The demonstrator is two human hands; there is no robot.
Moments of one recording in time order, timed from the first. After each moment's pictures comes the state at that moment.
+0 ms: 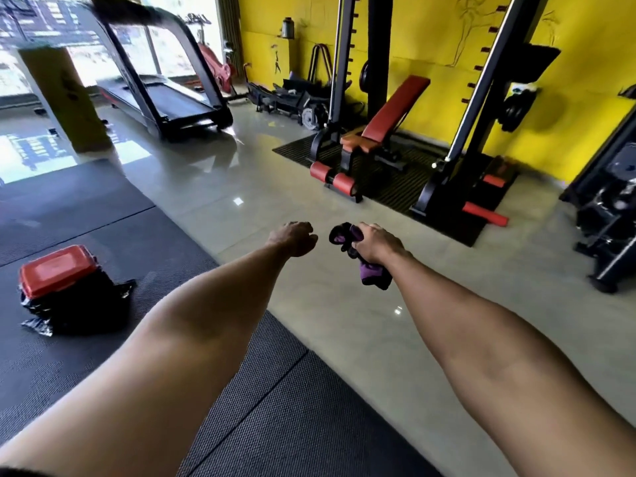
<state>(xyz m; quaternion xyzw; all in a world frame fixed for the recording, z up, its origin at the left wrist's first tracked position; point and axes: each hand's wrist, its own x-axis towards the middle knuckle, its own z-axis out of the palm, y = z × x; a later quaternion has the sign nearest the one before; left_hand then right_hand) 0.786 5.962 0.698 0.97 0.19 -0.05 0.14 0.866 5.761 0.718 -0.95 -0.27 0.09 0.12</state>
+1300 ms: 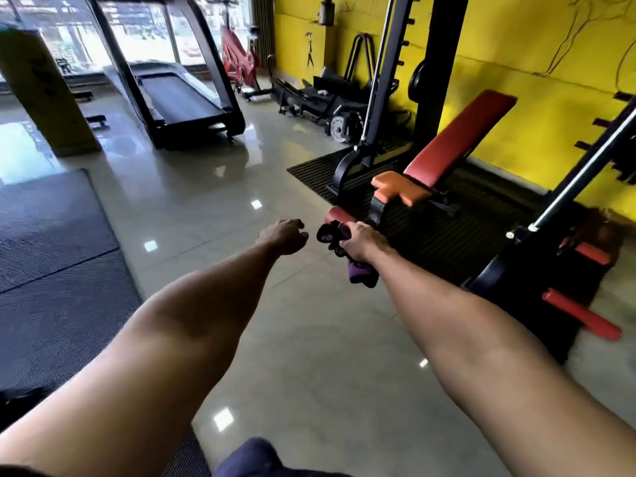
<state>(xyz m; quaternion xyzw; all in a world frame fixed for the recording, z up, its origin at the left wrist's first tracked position) 1.523 6.385 0.667 0.94 0.29 -0.03 0.19 1.638 6.215 0.680 -0.93 -0.33 0.13 0.13</state>
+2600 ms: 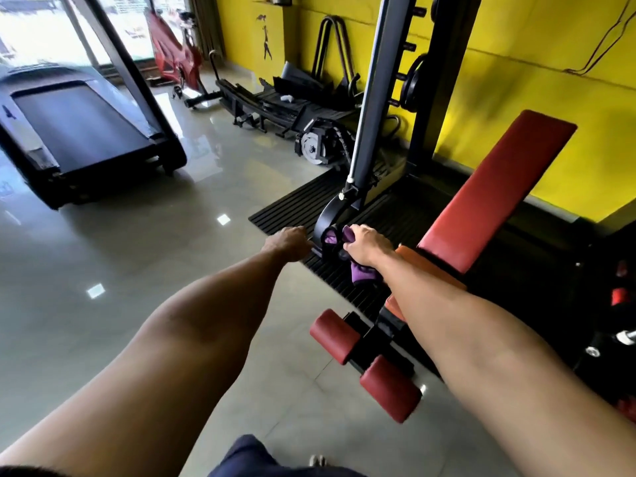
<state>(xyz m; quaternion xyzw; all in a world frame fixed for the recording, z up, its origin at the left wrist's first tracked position) 2.255 6.862 0.638 0.95 0.23 -0.08 0.19 2.356 6.687 0.641 -0.94 -0.28 0.13 0.12</state>
